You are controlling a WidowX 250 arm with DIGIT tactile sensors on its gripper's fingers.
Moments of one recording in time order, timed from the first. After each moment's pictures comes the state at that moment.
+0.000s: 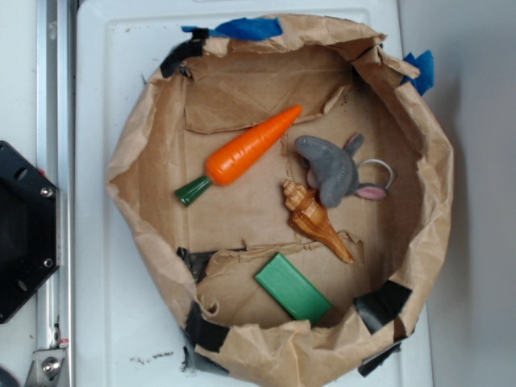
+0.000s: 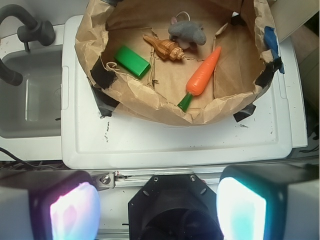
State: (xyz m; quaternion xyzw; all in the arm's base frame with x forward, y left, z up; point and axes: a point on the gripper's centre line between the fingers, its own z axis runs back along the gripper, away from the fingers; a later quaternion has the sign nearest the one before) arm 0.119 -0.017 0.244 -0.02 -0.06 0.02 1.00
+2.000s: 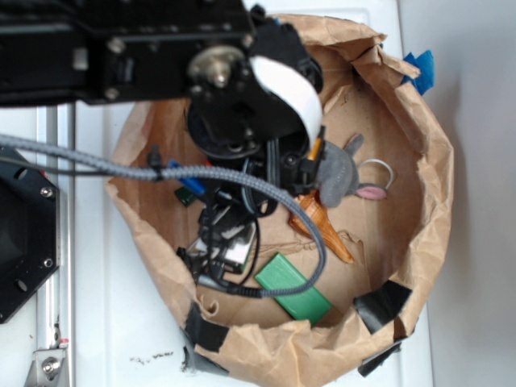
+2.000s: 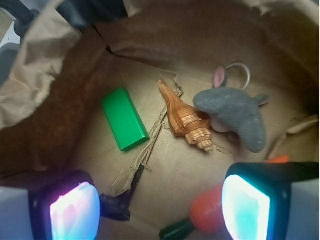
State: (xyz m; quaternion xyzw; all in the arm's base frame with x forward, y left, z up) arm 0.247 0.013 0.122 -0.08 -0.09 -0.17 0.98
